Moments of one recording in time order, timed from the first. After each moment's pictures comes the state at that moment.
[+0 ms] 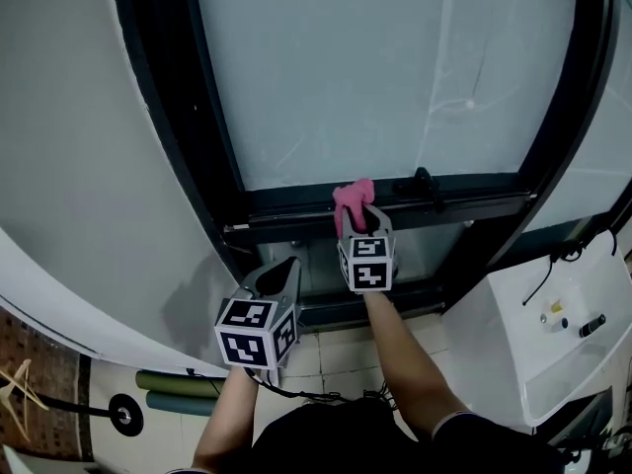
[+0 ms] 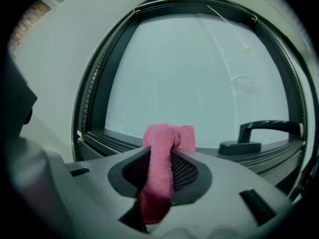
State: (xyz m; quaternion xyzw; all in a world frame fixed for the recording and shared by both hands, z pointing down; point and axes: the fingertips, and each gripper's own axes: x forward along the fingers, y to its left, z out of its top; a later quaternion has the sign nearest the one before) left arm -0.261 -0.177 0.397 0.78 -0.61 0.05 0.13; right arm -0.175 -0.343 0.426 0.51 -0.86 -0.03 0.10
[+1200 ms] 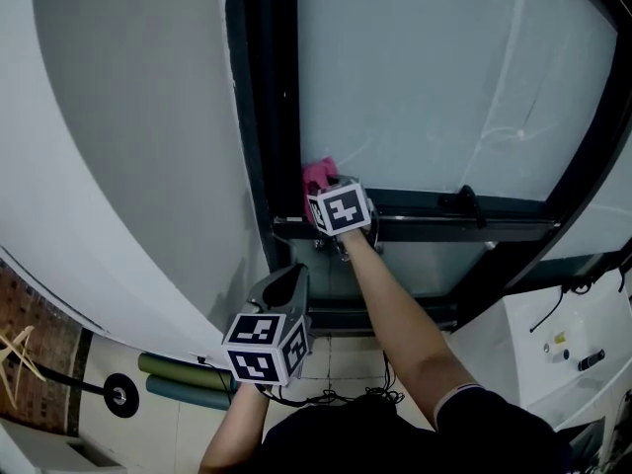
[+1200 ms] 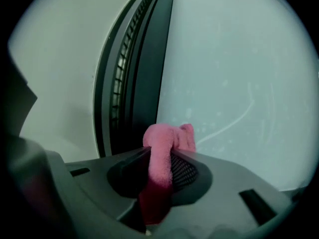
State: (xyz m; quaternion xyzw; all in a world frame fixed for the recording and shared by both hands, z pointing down) left arm -0.331 -0.116 0.383 0.73 -0.67 -0.02 0.14; right arm -0.370 -0.333 0.398 0.35 -0.91 -0.01 0.24
